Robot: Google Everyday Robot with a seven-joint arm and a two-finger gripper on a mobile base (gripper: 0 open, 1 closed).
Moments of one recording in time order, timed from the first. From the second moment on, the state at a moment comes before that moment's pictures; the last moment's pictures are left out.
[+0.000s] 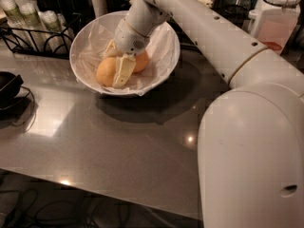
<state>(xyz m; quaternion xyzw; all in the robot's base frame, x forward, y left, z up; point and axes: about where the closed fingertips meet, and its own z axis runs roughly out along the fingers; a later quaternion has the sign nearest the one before) 0.642 0.103 0.856 -0.80 0.51 0.20 0.23</state>
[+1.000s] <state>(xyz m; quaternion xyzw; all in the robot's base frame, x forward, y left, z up) 0.639 0.103 0.867 -0.80 0.51 0.21 0.25</state>
